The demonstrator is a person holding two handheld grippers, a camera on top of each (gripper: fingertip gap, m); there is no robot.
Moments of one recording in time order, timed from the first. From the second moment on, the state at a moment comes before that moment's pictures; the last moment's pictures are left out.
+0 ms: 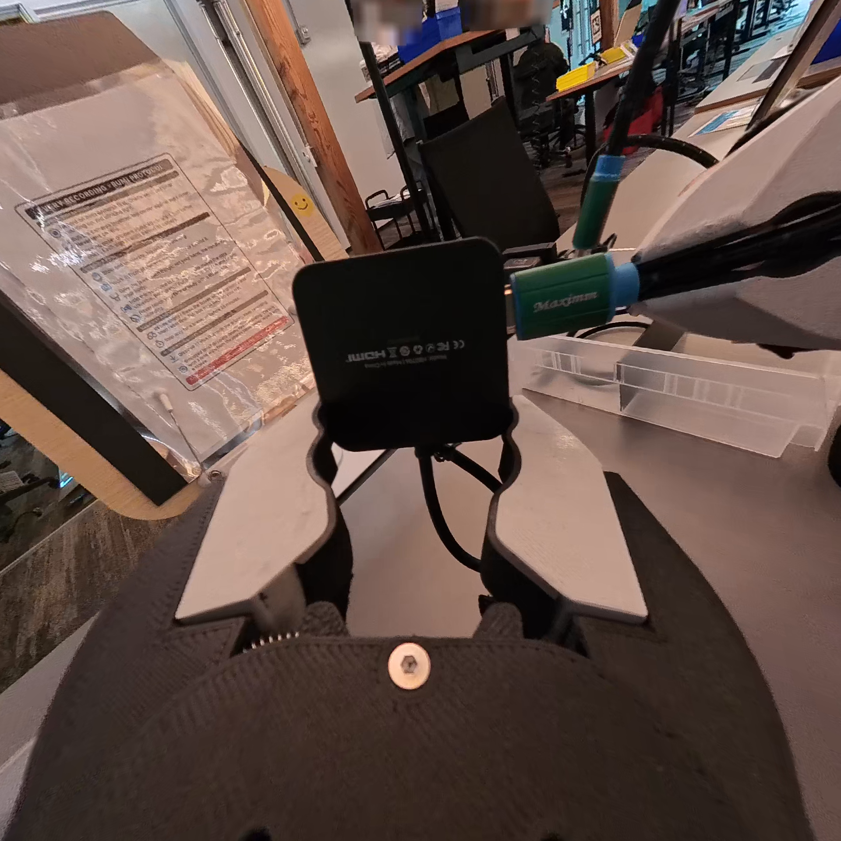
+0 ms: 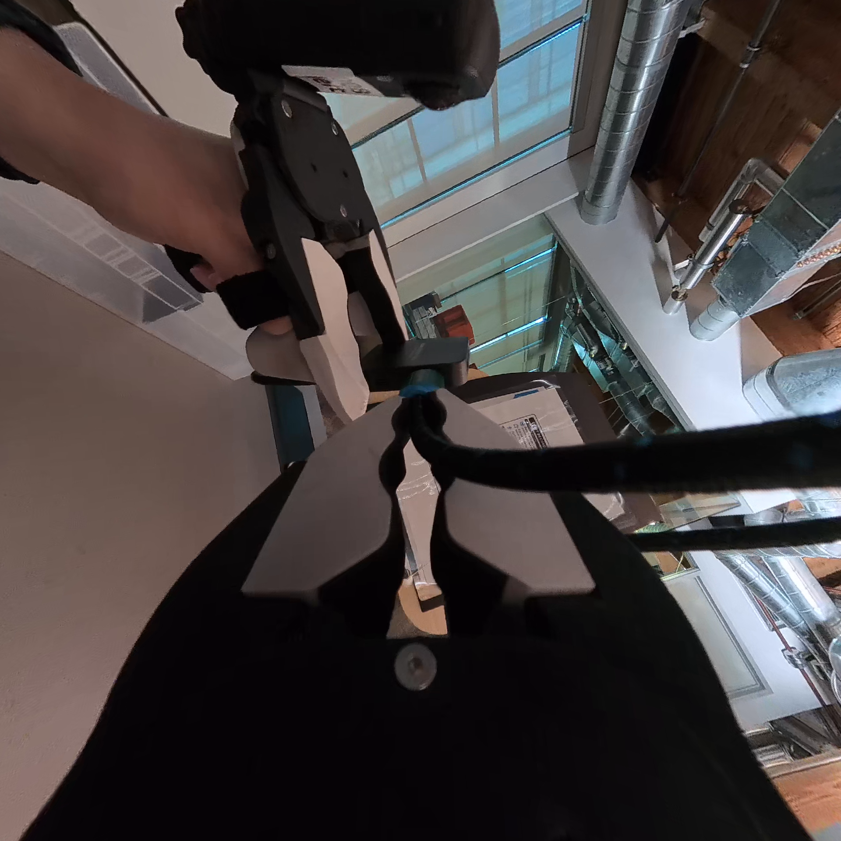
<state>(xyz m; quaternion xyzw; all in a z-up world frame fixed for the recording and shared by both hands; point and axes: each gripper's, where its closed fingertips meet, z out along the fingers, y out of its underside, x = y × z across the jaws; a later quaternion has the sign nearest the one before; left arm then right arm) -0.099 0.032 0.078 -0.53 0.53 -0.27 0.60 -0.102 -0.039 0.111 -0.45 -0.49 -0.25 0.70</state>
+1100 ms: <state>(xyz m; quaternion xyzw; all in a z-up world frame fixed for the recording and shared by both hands) -0.104 0.033 0.082 -0.54 0.53 -0.25 0.61 -0.100 -0.033 0.109 -0.47 -0.45 -0.22 0.72</state>
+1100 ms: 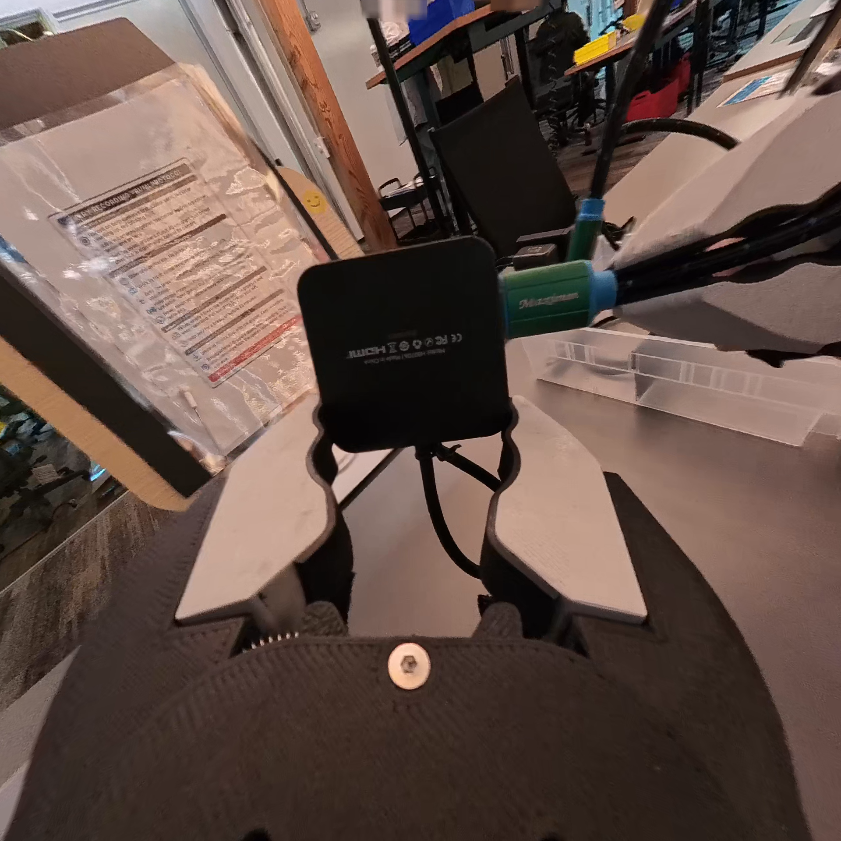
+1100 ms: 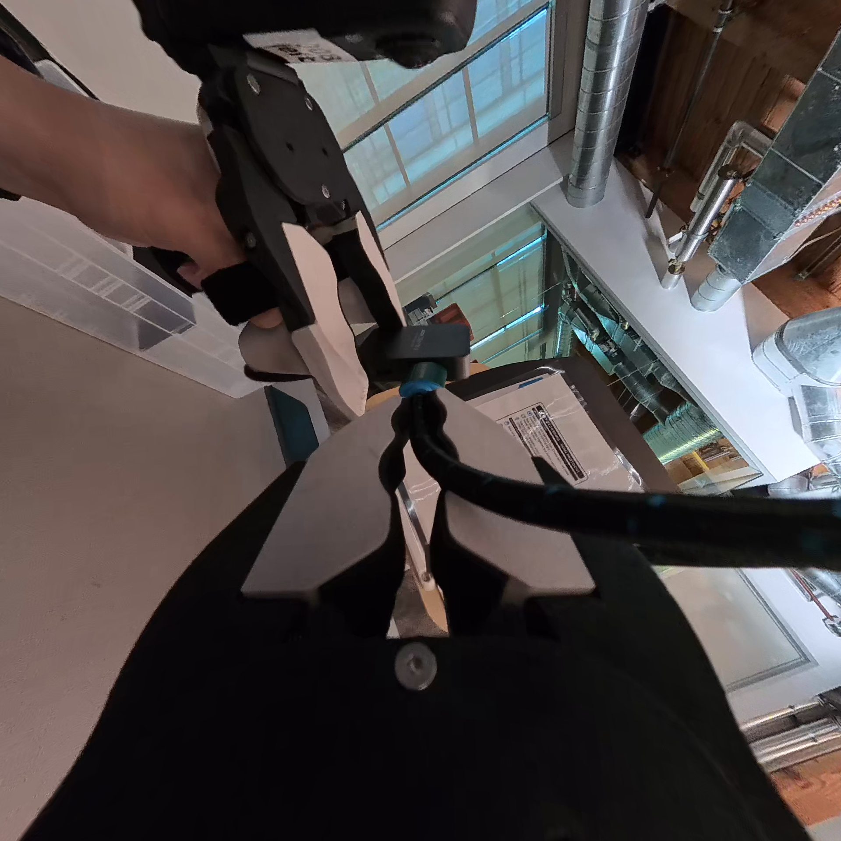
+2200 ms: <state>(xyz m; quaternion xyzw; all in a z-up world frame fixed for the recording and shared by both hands) -0.134 0.048 0.126 -0.48 0.48 -0.08 0.73 -0.099 -0.014 0.090 -0.48 -0.41 -0.09 0.77</state>
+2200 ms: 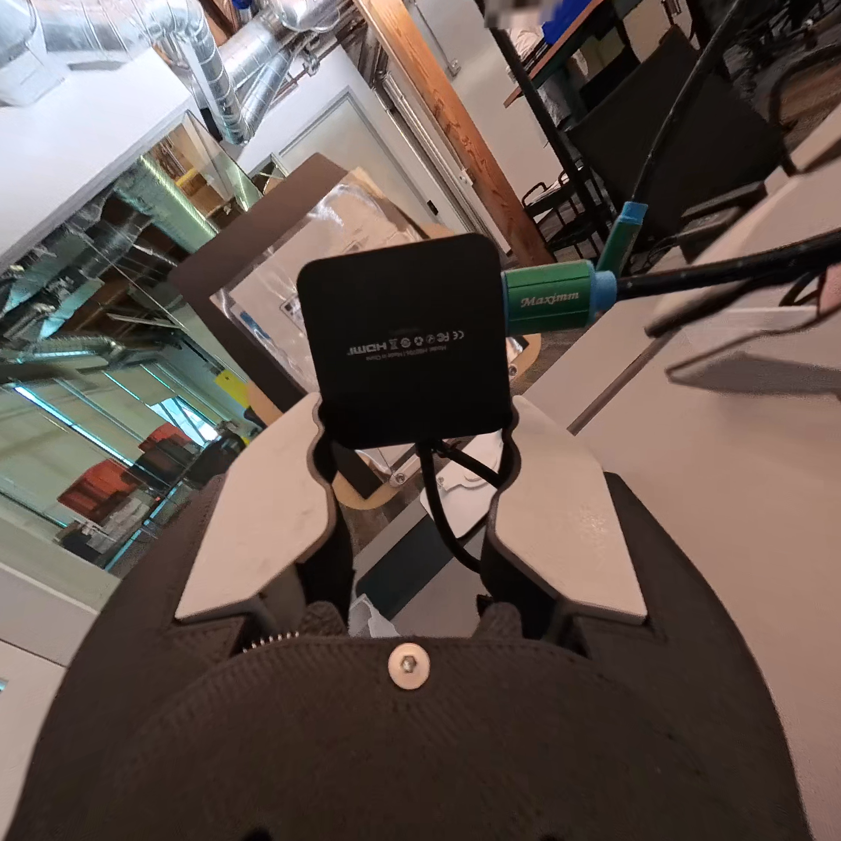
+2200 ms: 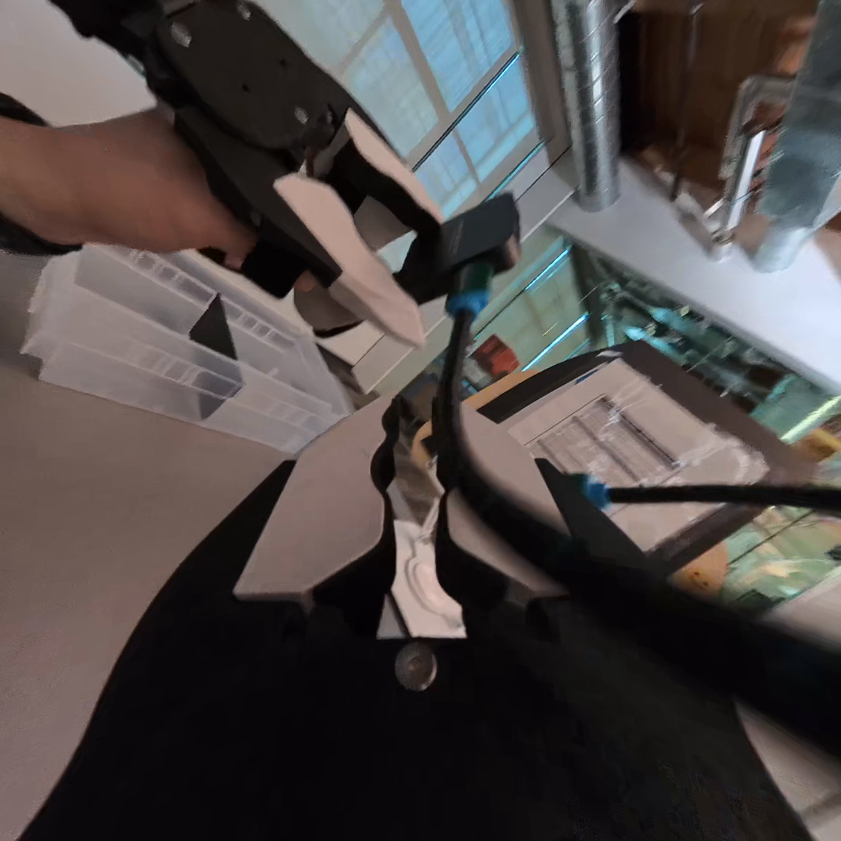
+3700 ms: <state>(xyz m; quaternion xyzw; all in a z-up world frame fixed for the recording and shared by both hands) -0.085 0.012 0.078 -0.34 0.57 -0.01 0.75 -0.051 -0.016 0.086 -0.75 -0.27 0.21 0.56</state>
